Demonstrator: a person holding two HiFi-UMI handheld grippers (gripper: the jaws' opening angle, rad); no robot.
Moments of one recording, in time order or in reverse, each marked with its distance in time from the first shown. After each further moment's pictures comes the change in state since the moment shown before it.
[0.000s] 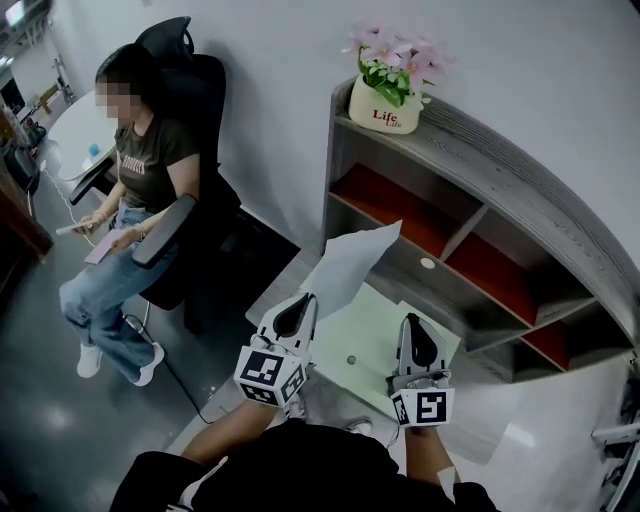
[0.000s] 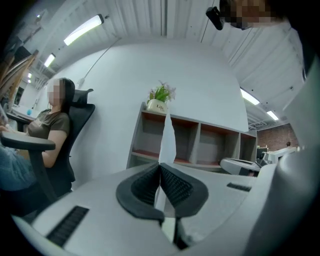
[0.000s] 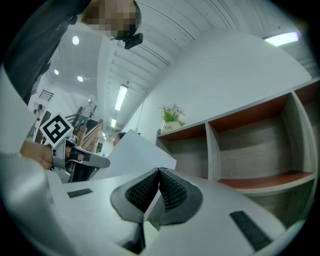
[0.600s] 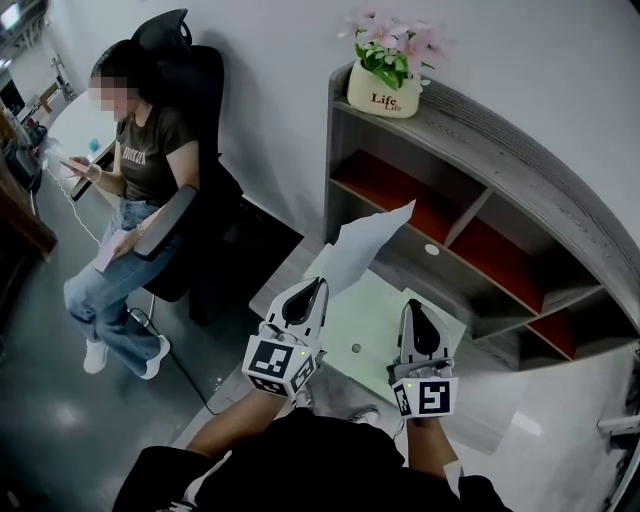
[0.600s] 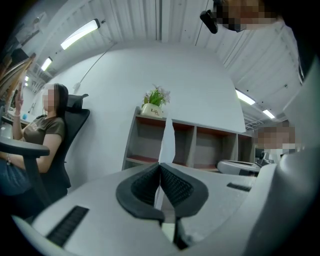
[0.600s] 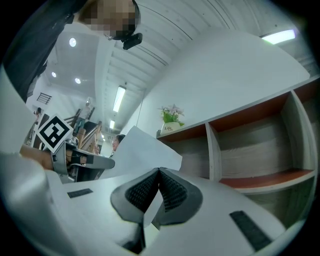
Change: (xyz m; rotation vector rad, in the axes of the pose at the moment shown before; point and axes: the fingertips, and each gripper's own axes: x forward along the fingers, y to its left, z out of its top) left arm 0.009 -0.014 0.015 0.030 -0.051 -0.021; right arm 0.006 0.004 0.009 0.025 -0.008 0.001
